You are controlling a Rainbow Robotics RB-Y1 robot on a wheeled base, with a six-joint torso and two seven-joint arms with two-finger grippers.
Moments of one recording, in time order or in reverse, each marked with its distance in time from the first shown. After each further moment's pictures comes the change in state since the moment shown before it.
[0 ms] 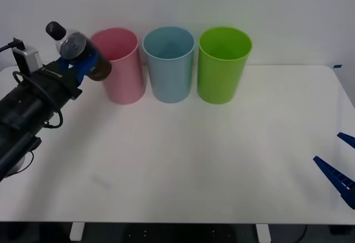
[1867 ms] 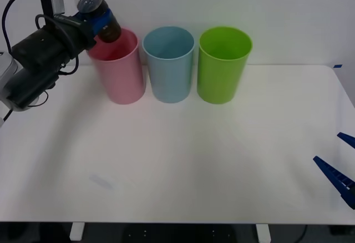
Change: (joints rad) right arm 0.000 0.000 0.000 0.000 0.000 0.000 0.000; left arm -0.502 0.068 -0.179 0.465 -0.053 0.022 0.121
